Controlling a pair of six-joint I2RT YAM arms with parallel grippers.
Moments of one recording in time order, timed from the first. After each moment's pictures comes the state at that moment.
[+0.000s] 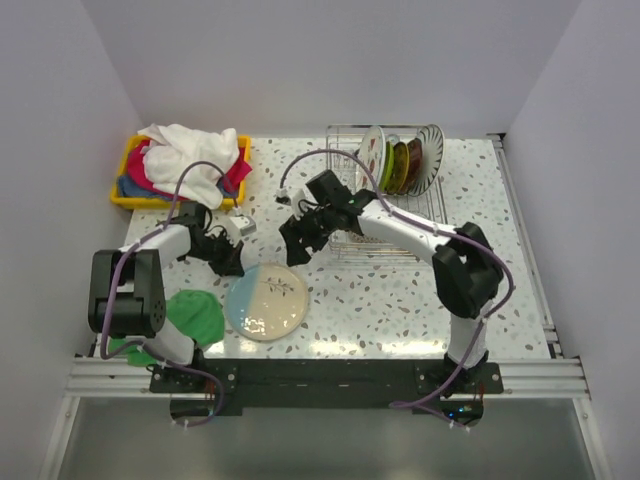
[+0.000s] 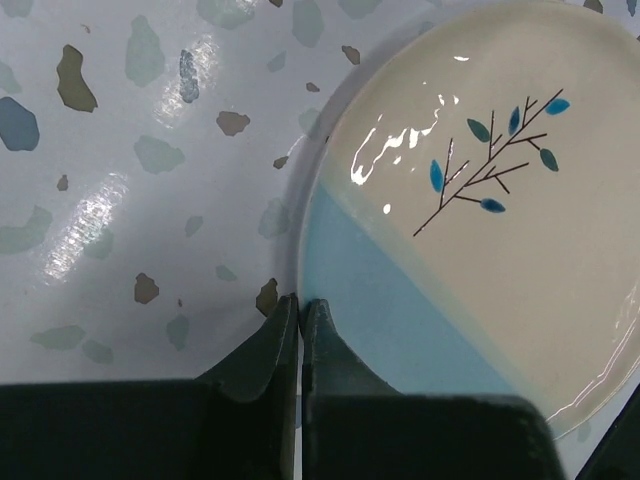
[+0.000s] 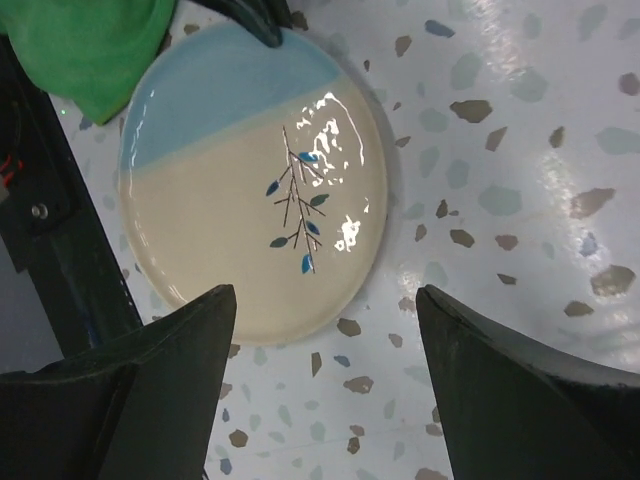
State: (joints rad) left arm 0.02 1.60 0.83 -0.57 0.66 0.76; right arm 0.76 1.89 1.49 -0.51 -0.50 -0.03
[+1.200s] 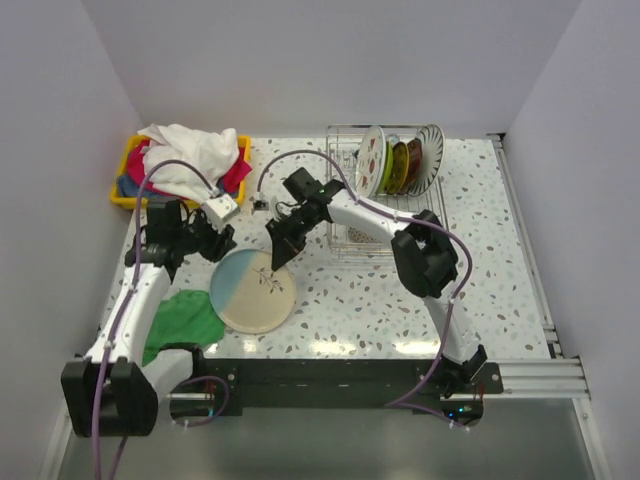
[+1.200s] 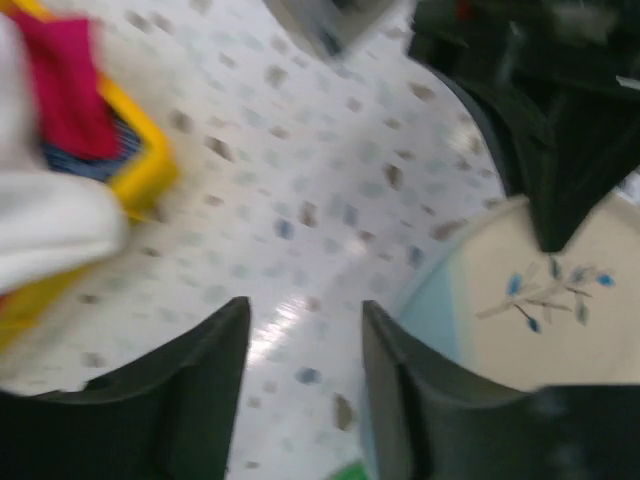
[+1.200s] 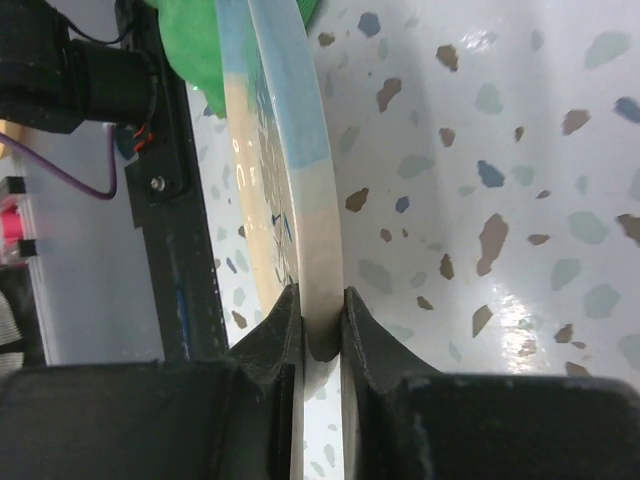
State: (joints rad) left arm 0.02 1.06 0.79 -0.47 0.59 0.60; right arm 0.78 2.22 1.84 -0.73 -0.85 -0.10
